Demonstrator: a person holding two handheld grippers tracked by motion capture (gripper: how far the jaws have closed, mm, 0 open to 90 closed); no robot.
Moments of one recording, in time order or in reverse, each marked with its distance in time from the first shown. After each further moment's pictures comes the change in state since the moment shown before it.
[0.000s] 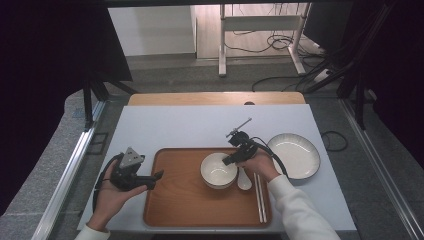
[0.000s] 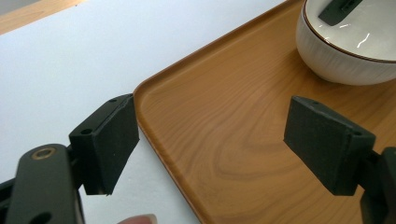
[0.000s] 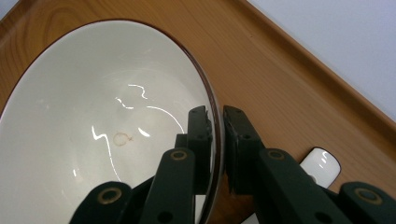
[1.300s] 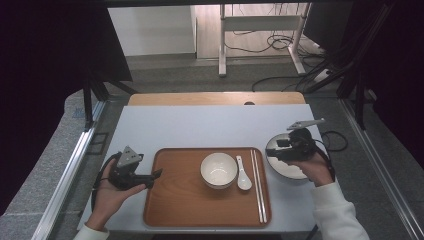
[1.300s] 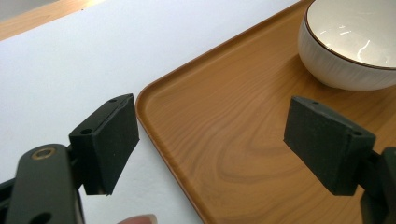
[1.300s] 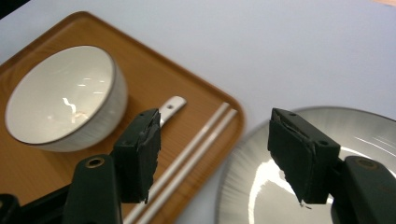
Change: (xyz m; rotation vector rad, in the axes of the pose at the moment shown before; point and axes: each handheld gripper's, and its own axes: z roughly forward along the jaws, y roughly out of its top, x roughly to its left) left arm 0.003 0.001 -0.003 -0.015 0.004 -0.009; right arm -0.042 -0.092 -0.130 -0.350 -0.207 0.082
